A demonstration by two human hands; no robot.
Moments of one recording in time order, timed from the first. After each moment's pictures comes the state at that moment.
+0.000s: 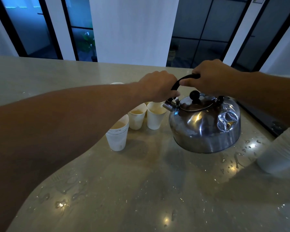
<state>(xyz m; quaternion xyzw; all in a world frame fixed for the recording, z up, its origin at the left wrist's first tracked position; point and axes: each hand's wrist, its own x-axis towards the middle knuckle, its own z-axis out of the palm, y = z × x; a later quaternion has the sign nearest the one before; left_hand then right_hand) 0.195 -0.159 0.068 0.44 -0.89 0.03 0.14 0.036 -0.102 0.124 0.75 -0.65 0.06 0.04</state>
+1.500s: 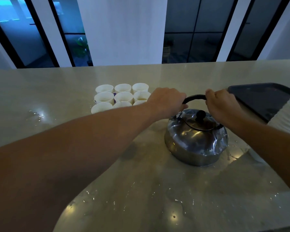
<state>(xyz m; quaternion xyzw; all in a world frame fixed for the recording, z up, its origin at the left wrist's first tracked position) 0.118 -0.126 0.035 0.40 -0.91 0.10 0.08 -0.049 -0.066 0.037 0.64 -0.75 0.18 0.00</state>
